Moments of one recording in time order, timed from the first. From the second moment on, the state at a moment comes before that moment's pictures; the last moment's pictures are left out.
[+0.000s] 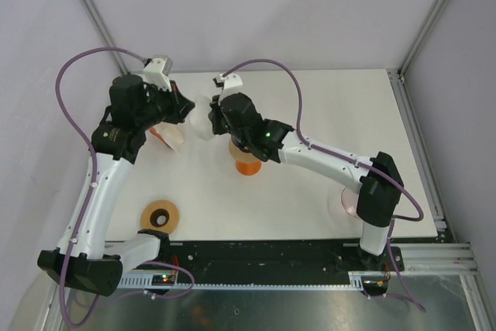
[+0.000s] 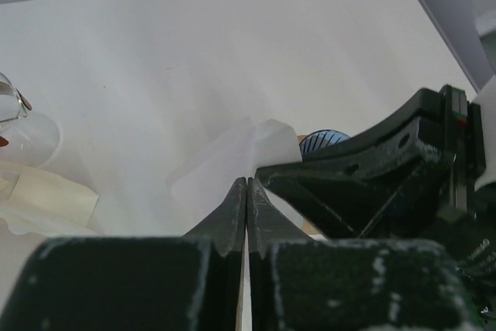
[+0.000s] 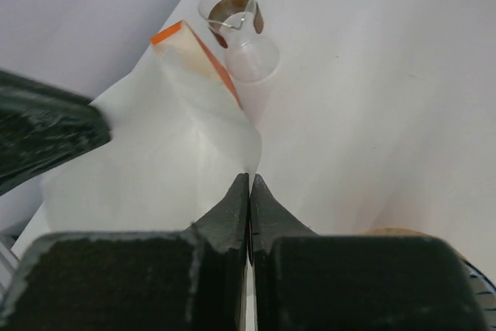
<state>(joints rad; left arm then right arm) -0.19 1.11 1.32 -0.58 0.32 -0.17 1.02 1.82 1.66 -0.12 0.33 0.41</state>
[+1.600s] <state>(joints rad) -0.49 1.43 1.45 -0.68 0.26 -0.09 0.76 1.92 1.98 -0.98 -0.09 0.37</state>
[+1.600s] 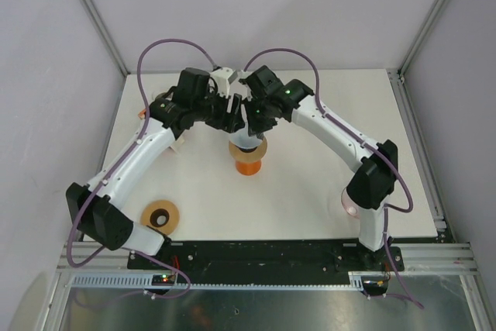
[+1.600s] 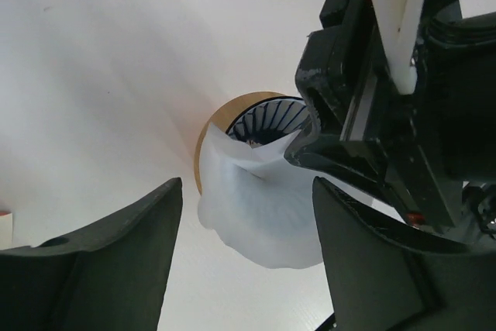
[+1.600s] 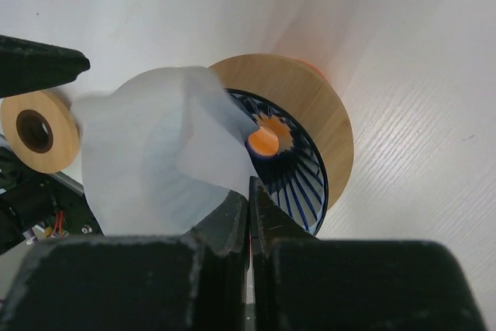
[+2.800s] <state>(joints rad) -0.49 1.49 1.39 -0.68 0.15 0.02 0.79 1.79 1.83 -0.87 0.14 0.34</state>
